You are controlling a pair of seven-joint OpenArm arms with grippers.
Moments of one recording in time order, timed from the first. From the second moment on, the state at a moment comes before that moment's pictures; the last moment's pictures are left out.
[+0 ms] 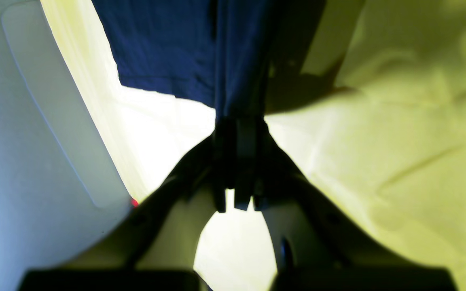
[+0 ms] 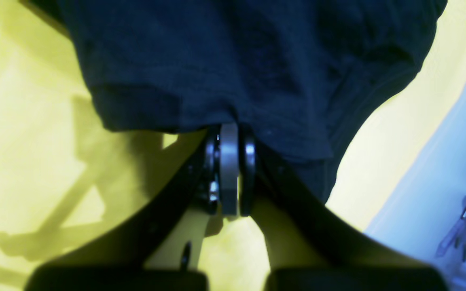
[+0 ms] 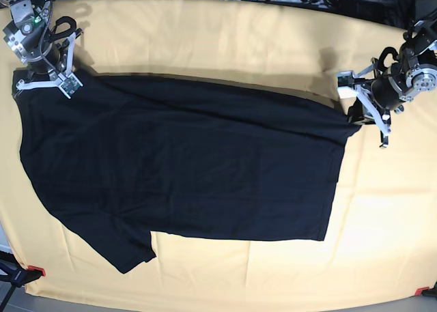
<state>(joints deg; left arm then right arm) 6.7 -73.2 33.1 116.5 14.6 -21.7 20.3 -33.4 39.0 5.2 118.8 0.6 19.2 -51.6</state>
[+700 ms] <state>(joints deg) 7.0 -84.0 33.1 127.0 -2.3 -37.6 24.6 -42.7 42.1 6.1 121.1 -2.2 17.9 -52.9</state>
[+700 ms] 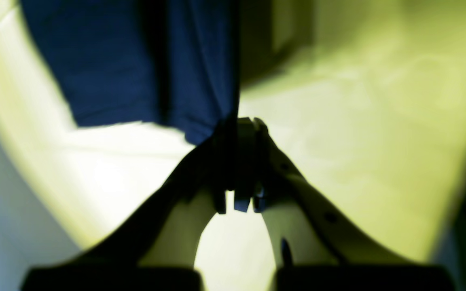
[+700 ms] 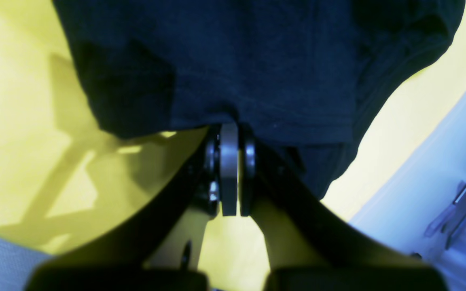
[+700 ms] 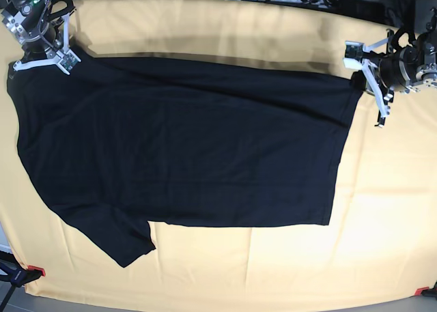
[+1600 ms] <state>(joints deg) 11.0 -89.9 33.1 131.7 -15.4 -46.8 30.3 -58.8 42.1 6.3 126.5 -5.9 9.9 -52.8</state>
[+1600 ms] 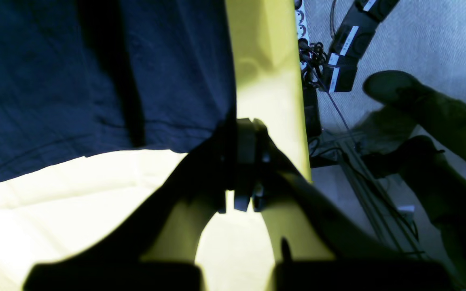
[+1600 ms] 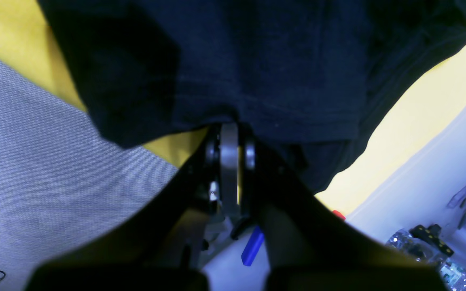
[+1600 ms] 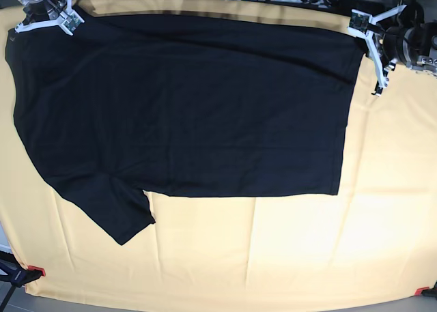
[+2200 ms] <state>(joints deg) 13.4 -89.7 33.0 130.3 -14.5 -46.8 34.0 -58.7 42.1 6.4 128.4 -10.0 3.7 -53.5</state>
